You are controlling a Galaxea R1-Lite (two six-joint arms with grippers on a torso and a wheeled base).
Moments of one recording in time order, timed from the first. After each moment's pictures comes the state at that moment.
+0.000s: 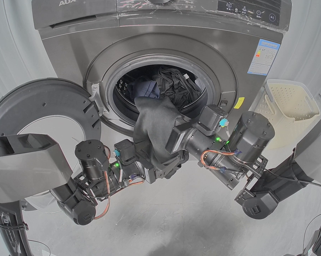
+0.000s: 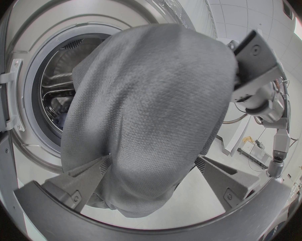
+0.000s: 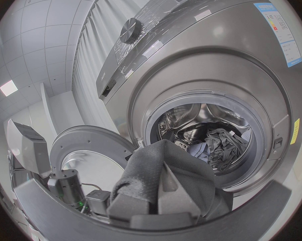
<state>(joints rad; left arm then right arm) -0.56 2.15 -0.65 -1.54 -0.30 -0.04 0.81 2.01 -0.89 -1.40 -0.09 0.15</state>
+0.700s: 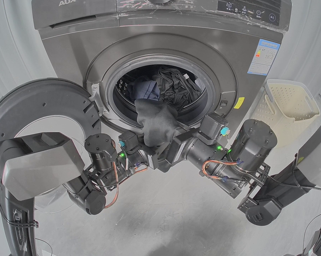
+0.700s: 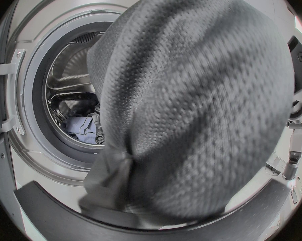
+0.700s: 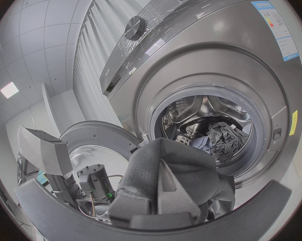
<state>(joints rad) -0.53 2.26 -0.83 -1.54 -0.24 -0.06 0.83 1.99 -0.82 -1.42 -0.09 0.17</state>
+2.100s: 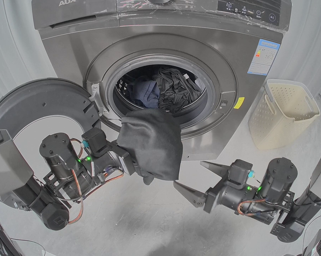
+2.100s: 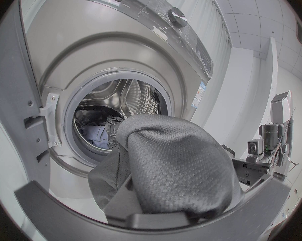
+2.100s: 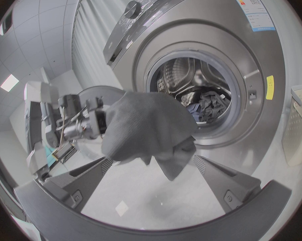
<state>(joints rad) -0.54 1.91 -0.49 -1.55 -0.16 -0.13 0.78 1.91 -0.36 -1.52 0.03 0.16</state>
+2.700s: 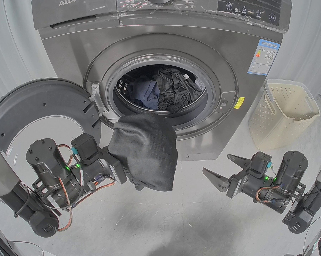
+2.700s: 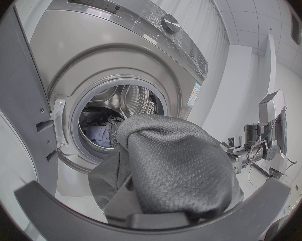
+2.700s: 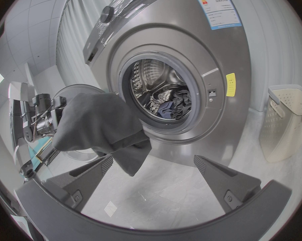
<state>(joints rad) -0.55 1.82 -0.38 -1.54 -0.16 -0.10 0.60 1.87 -0.26 -1.55 0.03 0.14</state>
